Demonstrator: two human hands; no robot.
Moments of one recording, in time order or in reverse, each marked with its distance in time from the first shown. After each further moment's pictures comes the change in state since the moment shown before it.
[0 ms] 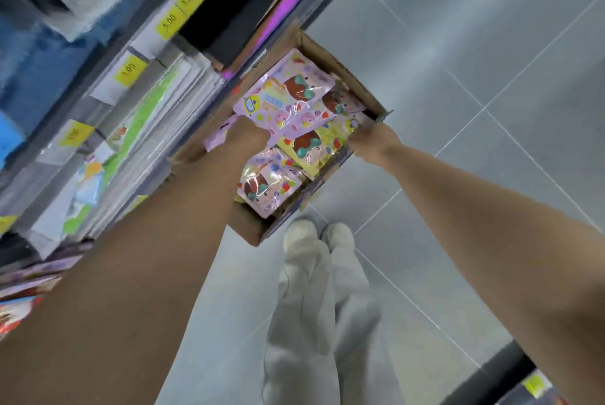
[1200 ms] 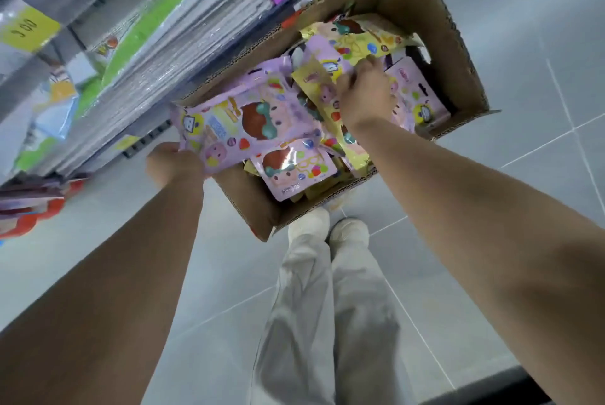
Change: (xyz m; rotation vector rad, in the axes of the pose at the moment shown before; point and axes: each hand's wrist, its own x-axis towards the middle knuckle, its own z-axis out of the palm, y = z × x) left_hand 0.052 -0.195 0.019 -0.575 0.576 -0.588; right_hand 0.114 -0.097 0.095 0.162 0.378 -0.230
